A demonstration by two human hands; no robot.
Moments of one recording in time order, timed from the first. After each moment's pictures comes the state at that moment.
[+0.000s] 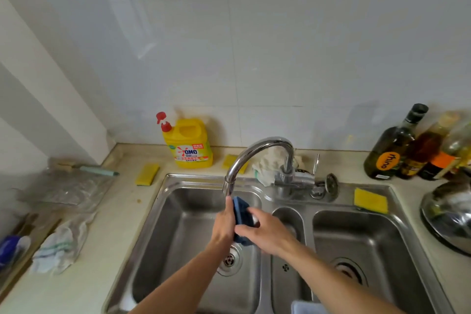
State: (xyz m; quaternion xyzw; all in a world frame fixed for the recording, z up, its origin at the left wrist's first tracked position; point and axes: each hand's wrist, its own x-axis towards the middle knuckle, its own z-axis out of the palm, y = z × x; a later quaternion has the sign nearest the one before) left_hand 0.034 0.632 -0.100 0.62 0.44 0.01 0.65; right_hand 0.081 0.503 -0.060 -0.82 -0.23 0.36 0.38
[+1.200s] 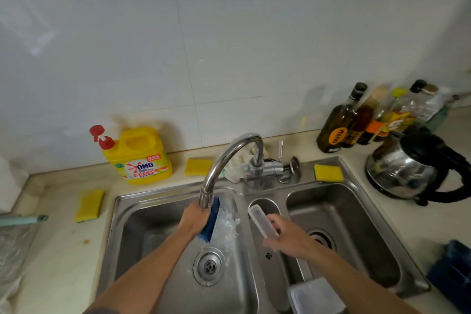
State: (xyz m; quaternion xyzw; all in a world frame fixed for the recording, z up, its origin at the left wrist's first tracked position) left_hand 0.088 0.717 -0.134 0.83 0.30 -0.18 0.44; right_hand 0.099 0.441 -0.109 -0.87 -0.10 0.36 0.32
